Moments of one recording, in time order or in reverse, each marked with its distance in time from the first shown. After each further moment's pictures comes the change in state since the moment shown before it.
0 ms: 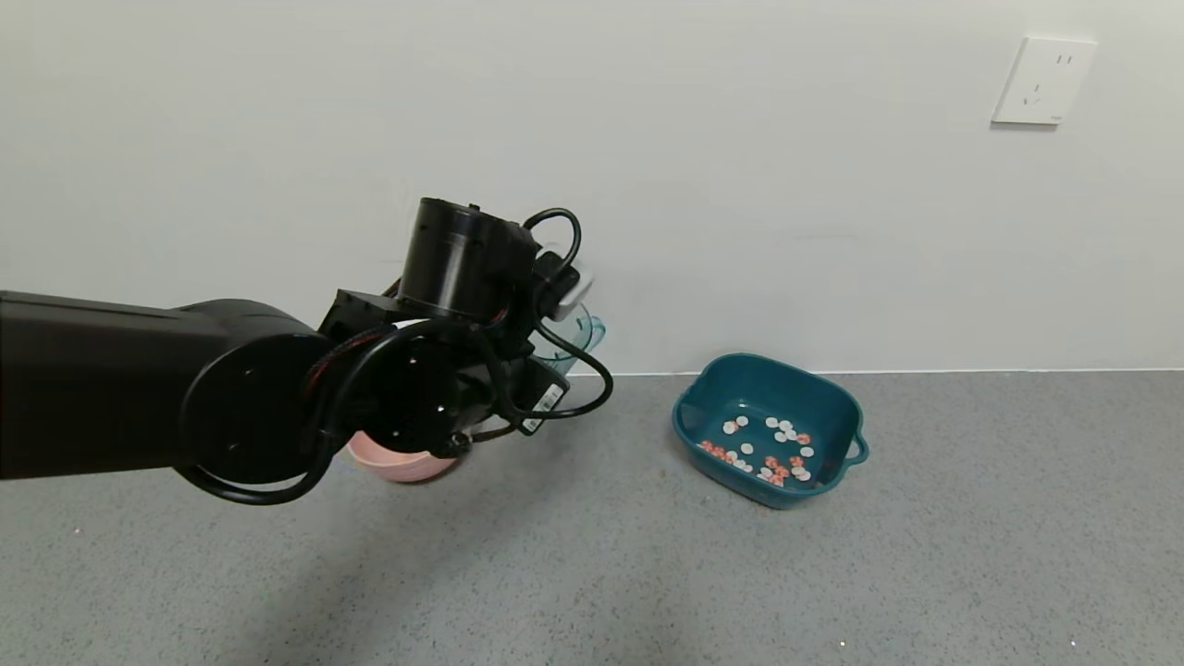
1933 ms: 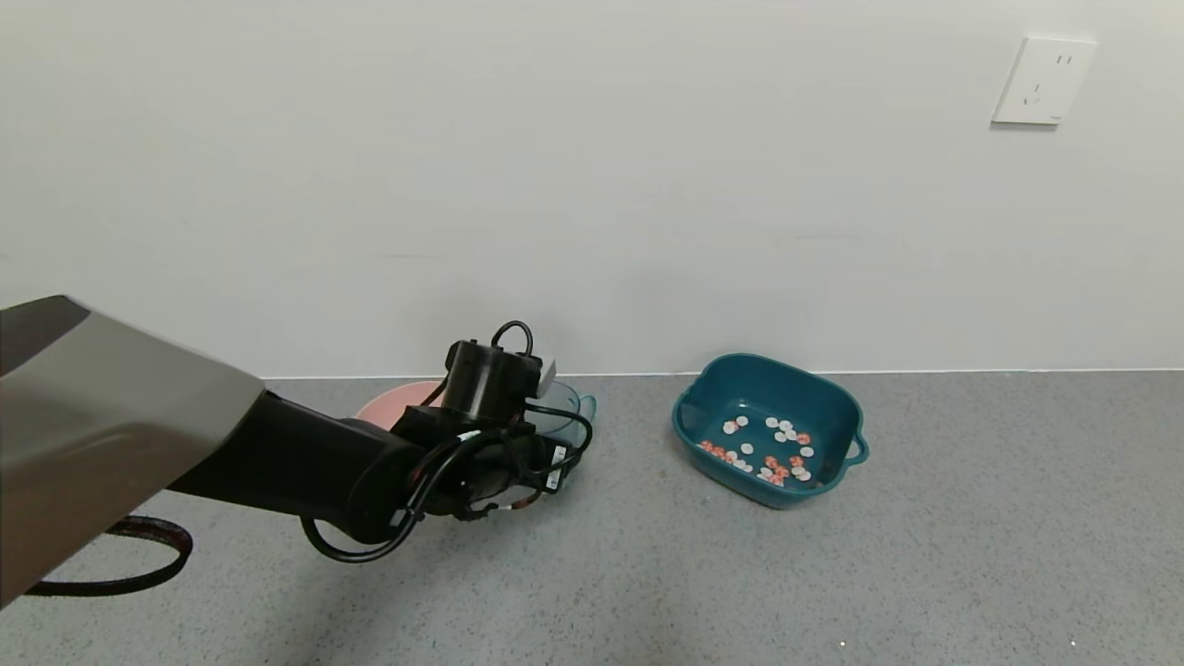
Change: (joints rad) left arm 0.122 0.238 0.203 -0.325 -0.248 -0.365; right arm 0.000 0.000 0.000 0.000 0.000 0.000
